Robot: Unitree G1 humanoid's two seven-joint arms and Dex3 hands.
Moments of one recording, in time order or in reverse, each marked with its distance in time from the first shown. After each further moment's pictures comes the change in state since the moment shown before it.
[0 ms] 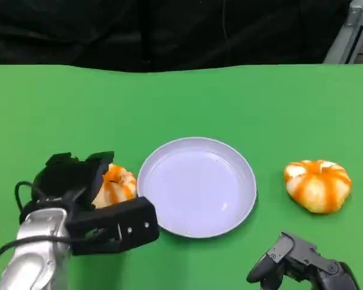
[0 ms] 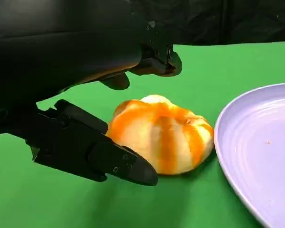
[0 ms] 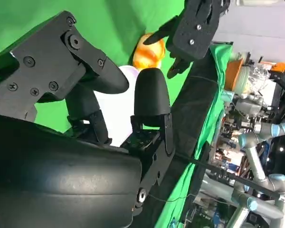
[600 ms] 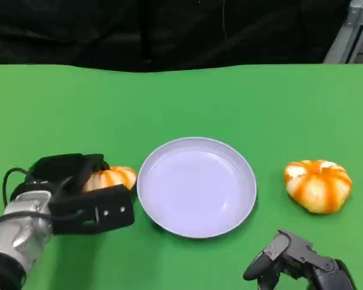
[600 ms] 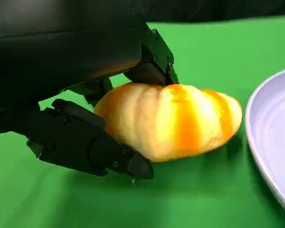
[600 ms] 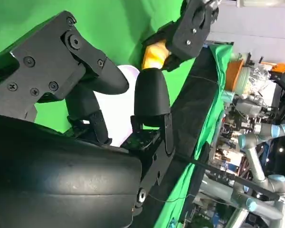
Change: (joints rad) left arm -0.275 0.047 -0.056 0.644 -0.189 -0.410 0.187; right arm -0.021 0.013 0.009 0.017 -0.015 0.005 -0.012
